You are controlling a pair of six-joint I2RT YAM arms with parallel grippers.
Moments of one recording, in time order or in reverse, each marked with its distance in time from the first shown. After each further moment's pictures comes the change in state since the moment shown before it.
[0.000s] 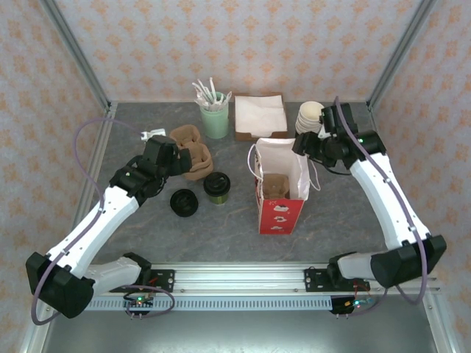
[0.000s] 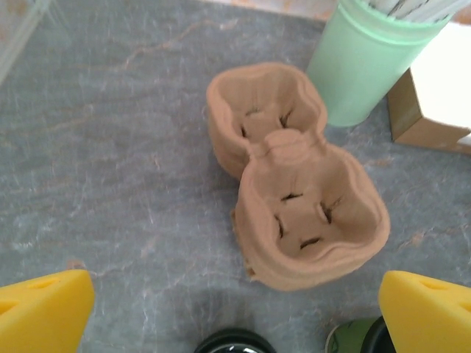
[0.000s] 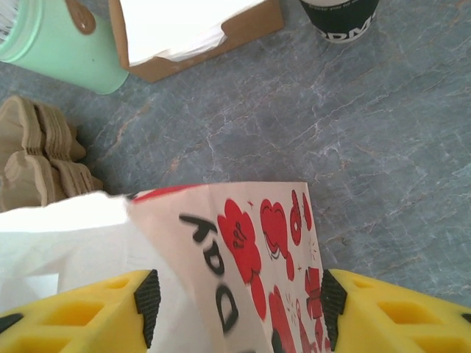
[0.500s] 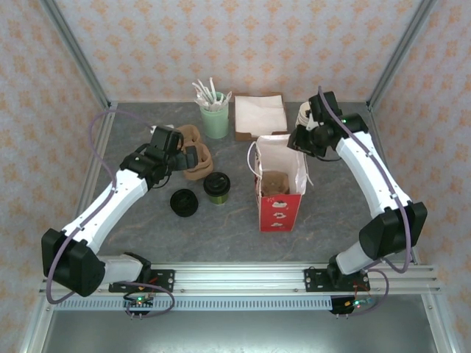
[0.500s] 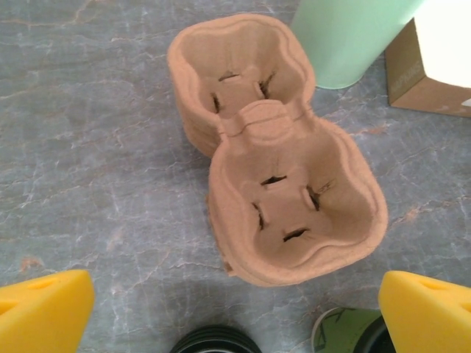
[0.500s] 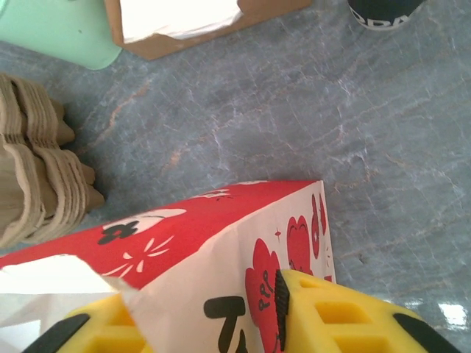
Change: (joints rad) left arm 0.048 0.168 0.095 -0.002 0.129 0.033; right arm 0.000 0.198 0.136 -0.022 -0.057 -0.066
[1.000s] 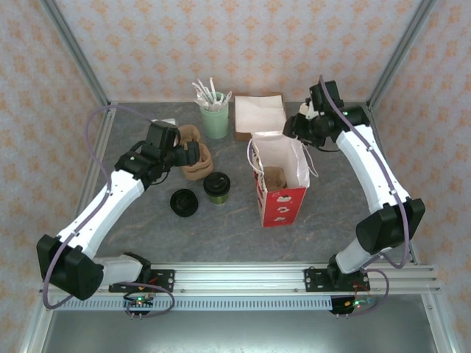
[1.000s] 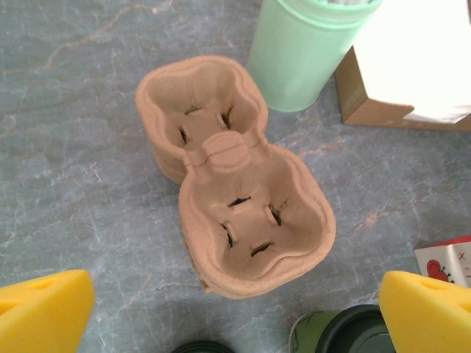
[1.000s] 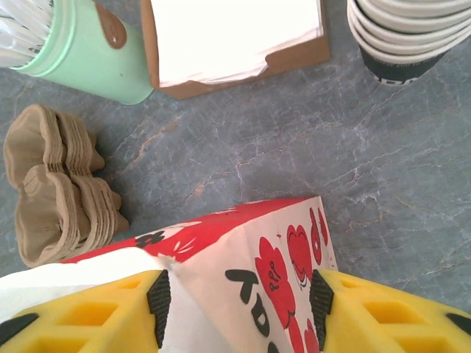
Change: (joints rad) left arm 0.000 -0.050 0.034 0.016 0.047 0.071; right arm 0.000 0.038 0.127 -0.002 0.012 -0.009
